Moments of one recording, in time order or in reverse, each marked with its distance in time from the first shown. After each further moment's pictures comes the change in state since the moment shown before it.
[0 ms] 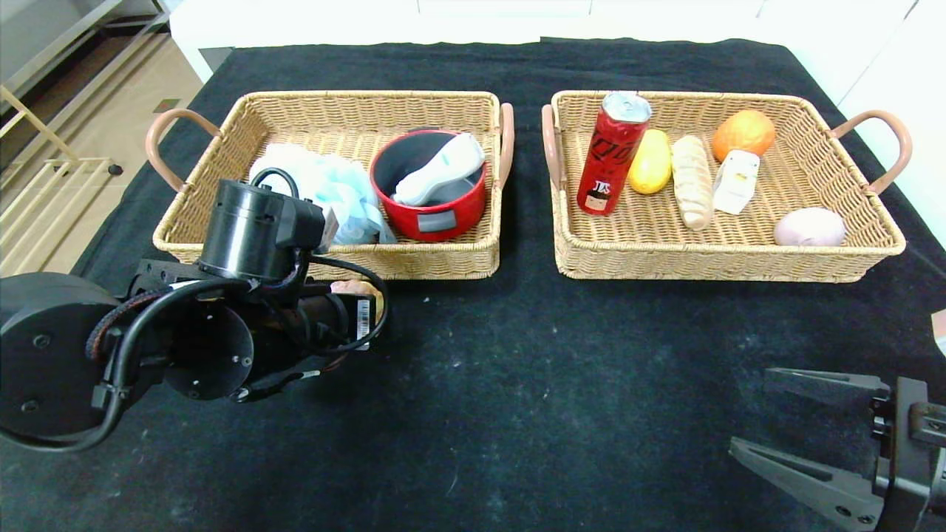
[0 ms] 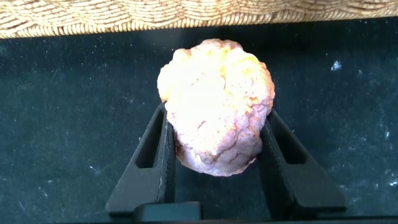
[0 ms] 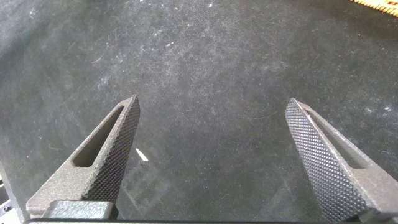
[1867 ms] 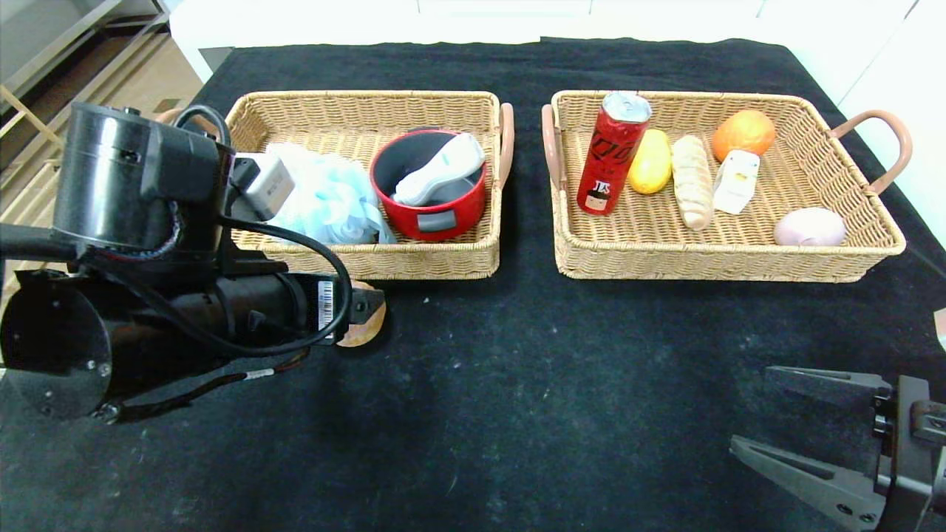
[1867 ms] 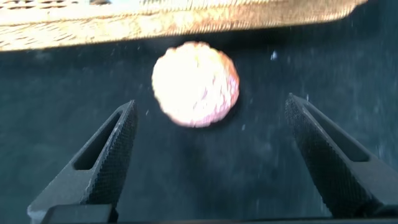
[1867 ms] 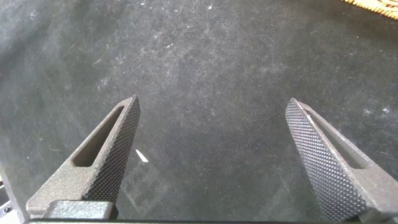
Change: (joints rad) left arm -0.072 -0.173 -0.046 0.154 0.005 -0.004; right arm 0.000 -0.002 -0.003 0.001 0.000 0.002
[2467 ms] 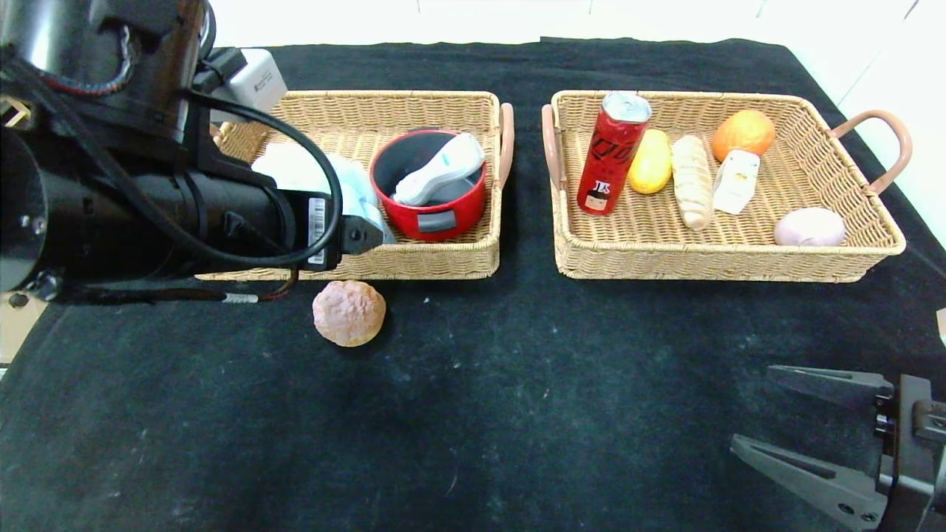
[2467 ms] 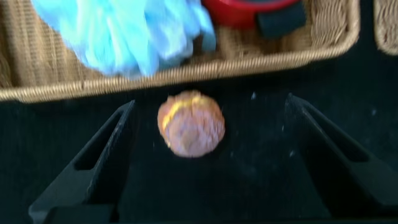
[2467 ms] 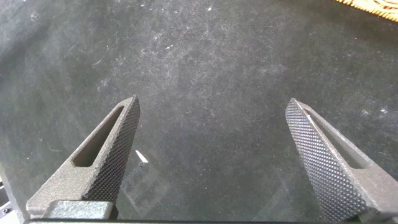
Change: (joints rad) left arm -0.010 0.055 -0.349 0.274 -0.002 0.039; right arm -0.001 -0.003 -0.001 0.000 0.000 0.001
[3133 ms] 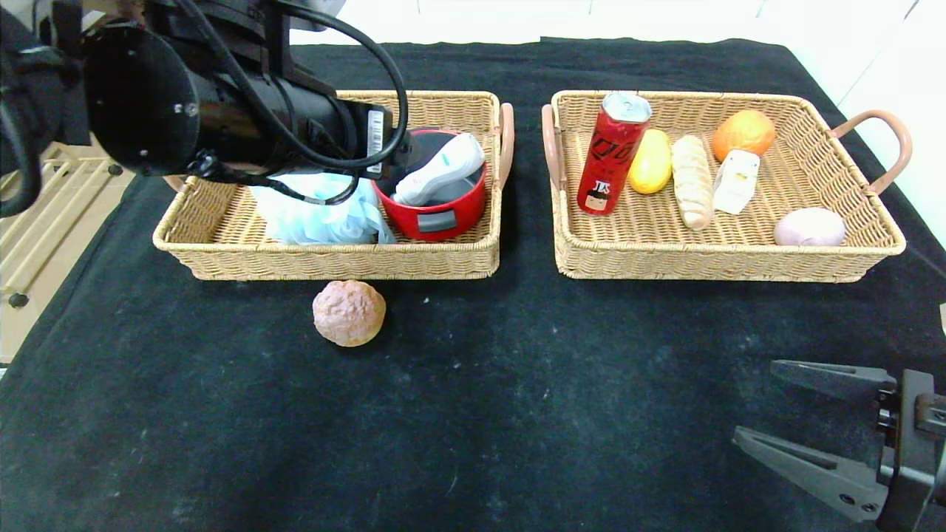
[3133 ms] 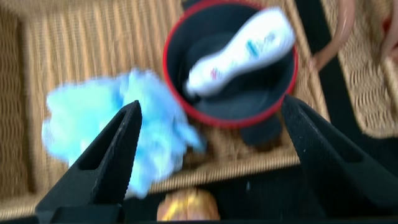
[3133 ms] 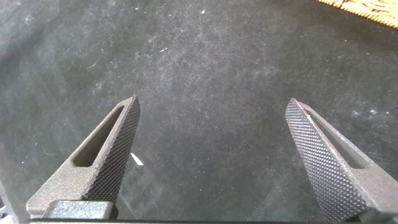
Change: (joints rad) left arm 0.021 0.193 -0.283 -0.141 -0.005 0.198; right arm -0.018 0.003 -0.008 -0.001 0.003 0.000
